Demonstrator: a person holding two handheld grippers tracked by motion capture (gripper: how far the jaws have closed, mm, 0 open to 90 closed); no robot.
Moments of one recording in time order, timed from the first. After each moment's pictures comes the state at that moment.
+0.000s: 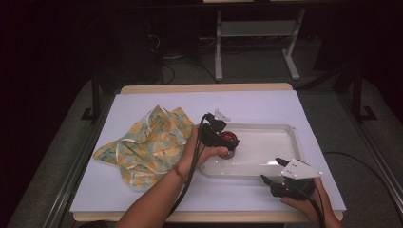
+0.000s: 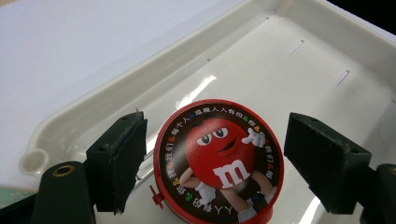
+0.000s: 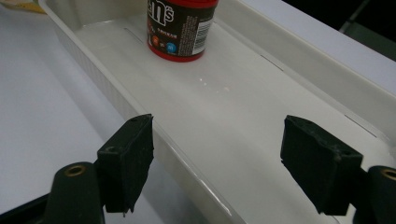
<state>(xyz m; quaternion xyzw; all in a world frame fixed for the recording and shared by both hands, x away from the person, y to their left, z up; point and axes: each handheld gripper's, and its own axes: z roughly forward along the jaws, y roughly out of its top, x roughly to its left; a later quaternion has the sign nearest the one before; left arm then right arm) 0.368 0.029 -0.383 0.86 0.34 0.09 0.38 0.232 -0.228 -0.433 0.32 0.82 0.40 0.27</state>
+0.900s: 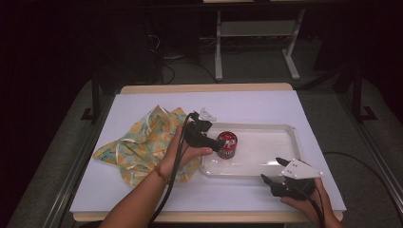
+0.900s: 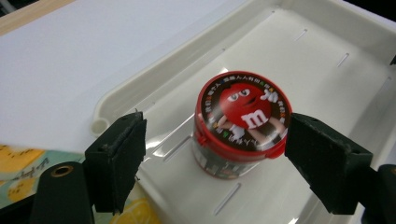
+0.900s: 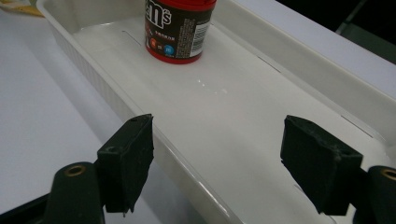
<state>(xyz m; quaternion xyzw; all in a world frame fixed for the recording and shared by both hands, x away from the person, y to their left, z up) 0.357 0.071 -0.366 0.86 0.32 0.11 0.37 0.232 -0.228 -0.432 0.32 0.82 0.40 0.27</state>
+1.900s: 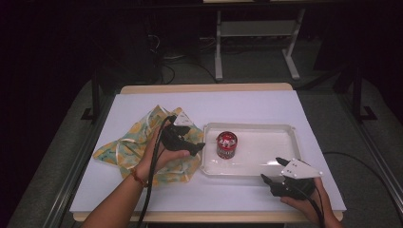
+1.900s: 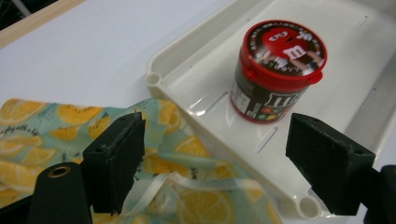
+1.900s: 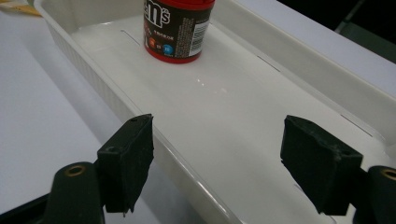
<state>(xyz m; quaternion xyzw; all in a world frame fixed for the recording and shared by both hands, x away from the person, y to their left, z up) 0.350 0.133 -0.369 0.87 0.30 0.13 0.36 0.233 -0.228 -0.432 0.33 0.81 0.40 0.27</state>
